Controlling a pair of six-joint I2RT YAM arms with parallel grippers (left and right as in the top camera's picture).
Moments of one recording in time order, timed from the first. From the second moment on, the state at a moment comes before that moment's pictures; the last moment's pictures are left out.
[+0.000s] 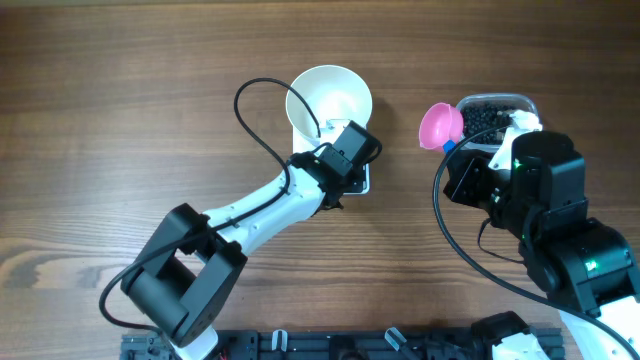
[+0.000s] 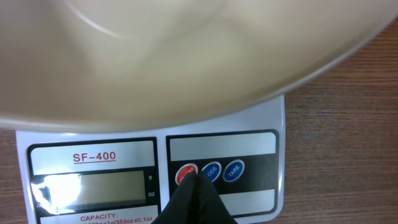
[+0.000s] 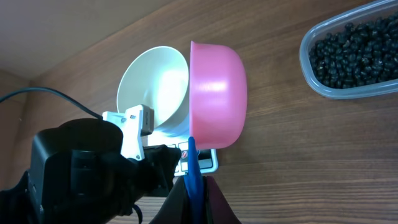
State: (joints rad) left arm -0.75 1.82 1.13 -0.43 -0.20 -0.67; right arm 0.29 0.92 1.09 -0.87 -0.07 0.59
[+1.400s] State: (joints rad) left arm -0.75 1.78 1.13 -0.42 -0.15 -0.66; right arm 0.29 0.92 1.09 -0.88 -0.07 0.59
